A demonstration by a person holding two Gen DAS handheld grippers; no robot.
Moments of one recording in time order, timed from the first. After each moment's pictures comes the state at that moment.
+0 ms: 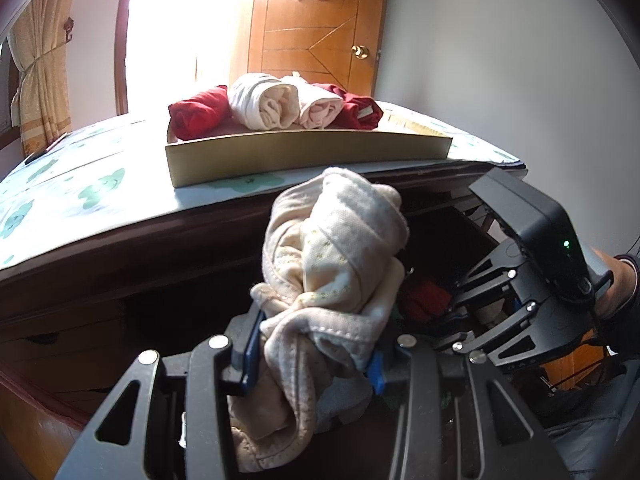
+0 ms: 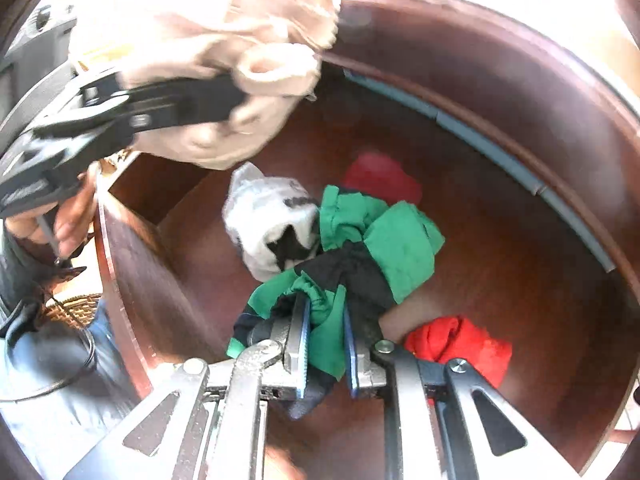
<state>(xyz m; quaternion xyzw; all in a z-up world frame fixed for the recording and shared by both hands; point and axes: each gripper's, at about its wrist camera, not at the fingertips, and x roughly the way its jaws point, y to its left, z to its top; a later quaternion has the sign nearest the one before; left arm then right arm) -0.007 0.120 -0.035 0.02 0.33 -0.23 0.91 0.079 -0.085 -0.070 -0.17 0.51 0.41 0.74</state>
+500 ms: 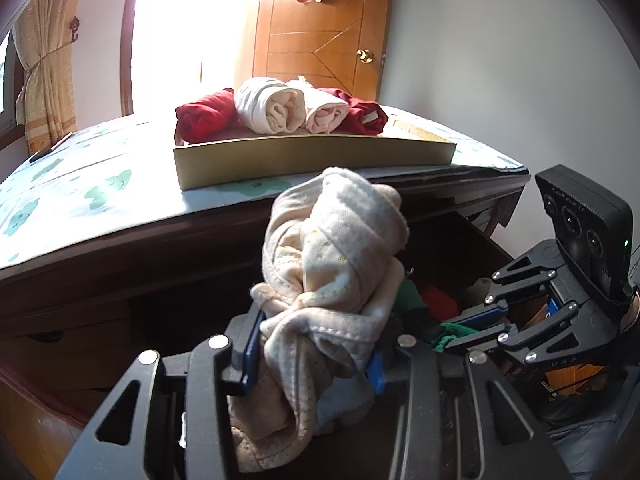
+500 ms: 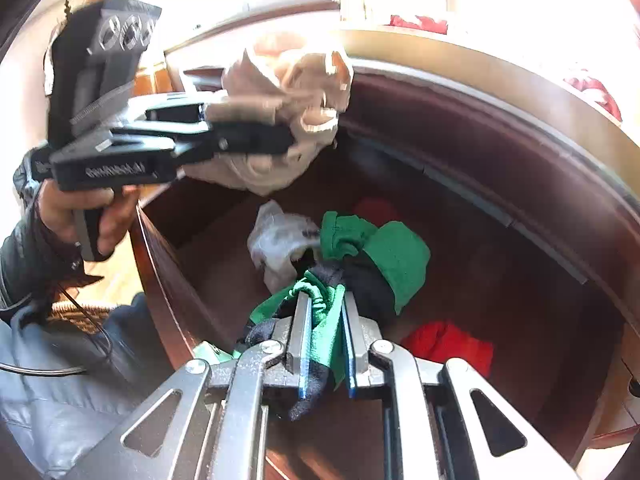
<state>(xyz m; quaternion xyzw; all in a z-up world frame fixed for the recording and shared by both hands) -0.006 0.123 -0.034 0.01 0.33 -0.22 0.92 0.032 -0.134 -0.026 -0.14 0.42 0.42 0.80</state>
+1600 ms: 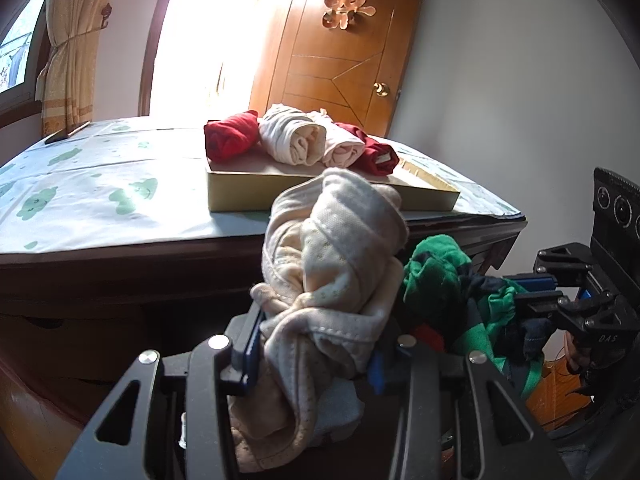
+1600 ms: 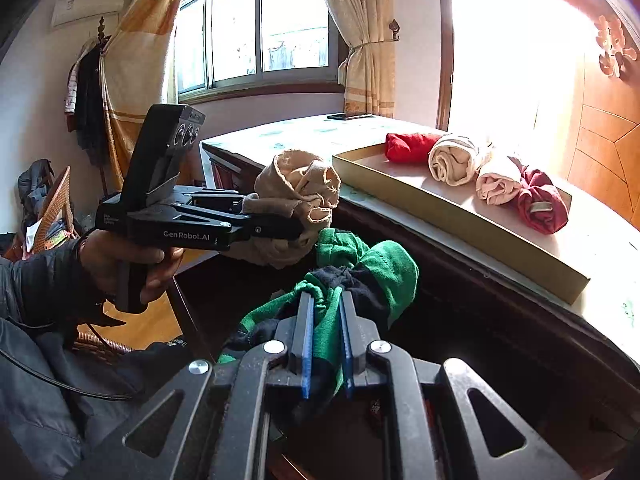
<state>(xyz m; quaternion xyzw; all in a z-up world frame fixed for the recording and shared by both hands) -0.010 0.145 -0.017 -0.06 0.30 -0.21 0.93 0.005 -0.148 0.044 -0.13 0.28 0.43 0.85</state>
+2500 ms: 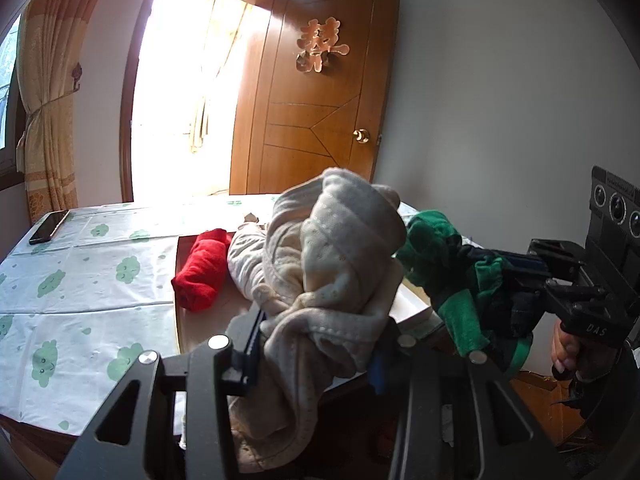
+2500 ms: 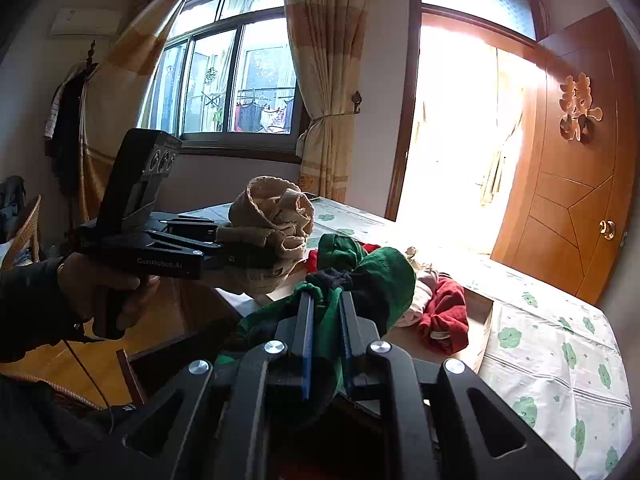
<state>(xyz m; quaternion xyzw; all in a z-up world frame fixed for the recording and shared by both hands) 0.050 0.108 0.096 -0.03 0.24 -0.23 0.94 0.054 -0.179 0.147 -0.12 0.16 0.37 0.91</state>
